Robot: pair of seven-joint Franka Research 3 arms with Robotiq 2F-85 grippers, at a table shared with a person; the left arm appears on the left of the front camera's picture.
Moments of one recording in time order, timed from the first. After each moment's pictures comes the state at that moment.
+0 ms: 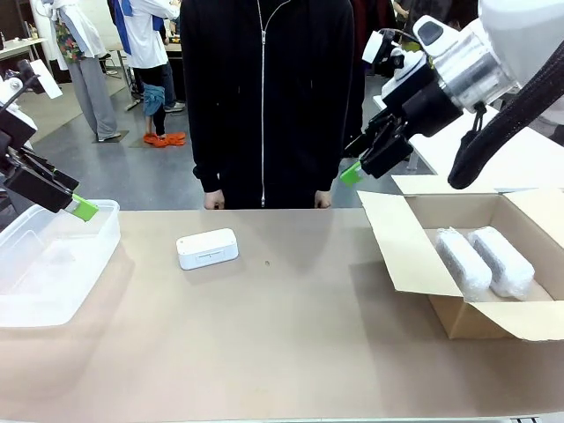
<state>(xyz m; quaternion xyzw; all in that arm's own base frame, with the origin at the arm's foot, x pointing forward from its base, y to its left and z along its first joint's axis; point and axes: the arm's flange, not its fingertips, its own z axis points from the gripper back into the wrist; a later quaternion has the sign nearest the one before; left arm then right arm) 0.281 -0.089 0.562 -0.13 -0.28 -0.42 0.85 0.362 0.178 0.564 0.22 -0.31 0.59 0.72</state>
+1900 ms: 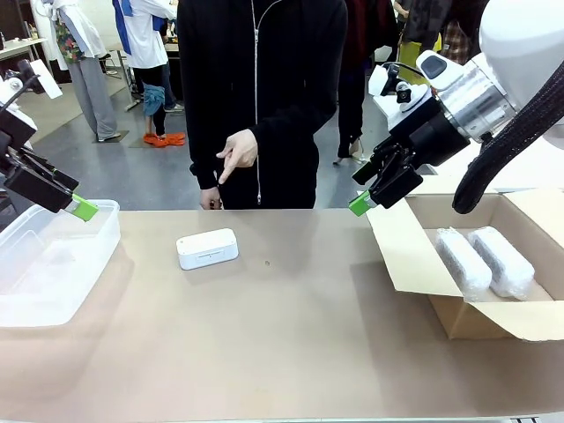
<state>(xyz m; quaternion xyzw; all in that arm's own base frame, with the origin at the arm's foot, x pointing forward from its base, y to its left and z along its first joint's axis) 0.280 -0.089 0.562 -0.13 -0.28 -0.42 0.85 0.347 0.168 0.538 0.22 -0.28 0.58 0.73</state>
